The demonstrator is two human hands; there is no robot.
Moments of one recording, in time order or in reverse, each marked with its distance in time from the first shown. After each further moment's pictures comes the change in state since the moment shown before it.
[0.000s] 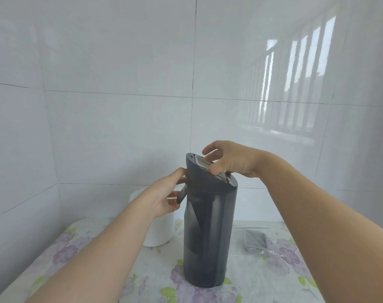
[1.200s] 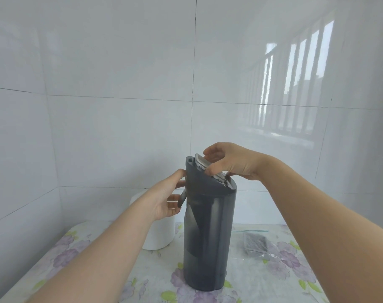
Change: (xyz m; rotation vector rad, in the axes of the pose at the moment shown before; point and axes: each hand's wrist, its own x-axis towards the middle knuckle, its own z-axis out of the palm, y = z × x) left_hand 0.003 0.001 -0.004 0.026 -0.030 -0.056; right_hand 0.000 0.000 -0.001 -0.009 0.060 -0.018
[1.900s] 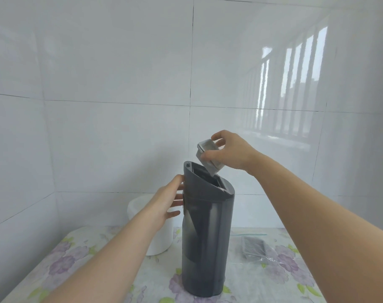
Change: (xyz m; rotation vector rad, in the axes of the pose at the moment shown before) left_hand 0.002 -0.009 0.007 0.102 0.056 0.173; right_hand 0.006 -0.012 -0.009 -0.119 0.328 -0.066
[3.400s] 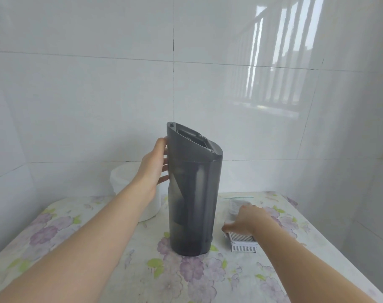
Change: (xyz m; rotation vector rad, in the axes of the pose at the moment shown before) left_hand 0.005 -0.016 0.017 -0.105 0.051 0.205; right_hand -0.092 0.191 0.094 -0.658 -0.318 0.562
